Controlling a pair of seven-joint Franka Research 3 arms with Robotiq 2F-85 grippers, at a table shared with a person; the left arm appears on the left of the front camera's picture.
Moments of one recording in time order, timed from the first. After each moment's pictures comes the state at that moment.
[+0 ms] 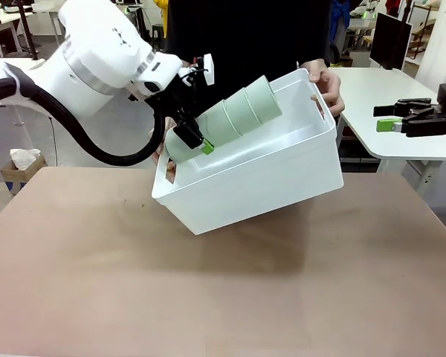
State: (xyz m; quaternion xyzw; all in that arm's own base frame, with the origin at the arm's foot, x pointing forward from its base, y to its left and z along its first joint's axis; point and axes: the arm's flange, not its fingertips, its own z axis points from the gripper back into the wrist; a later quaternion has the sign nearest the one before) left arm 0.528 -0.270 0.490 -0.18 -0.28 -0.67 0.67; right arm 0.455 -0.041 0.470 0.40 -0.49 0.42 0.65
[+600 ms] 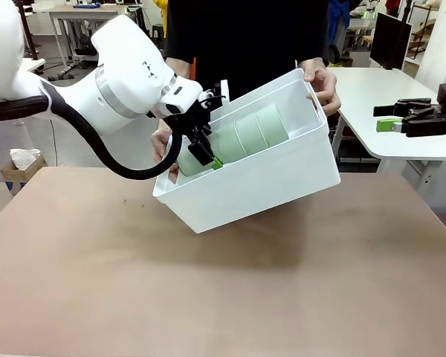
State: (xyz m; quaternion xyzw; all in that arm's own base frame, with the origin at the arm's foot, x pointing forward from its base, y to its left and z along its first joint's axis) left arm 0.541 -0.298 0.448 -0.15 -0.26 -0.67 0.68; right arm 0.455 -0.040 0.470 0.40 -0.49 0.42 0.65
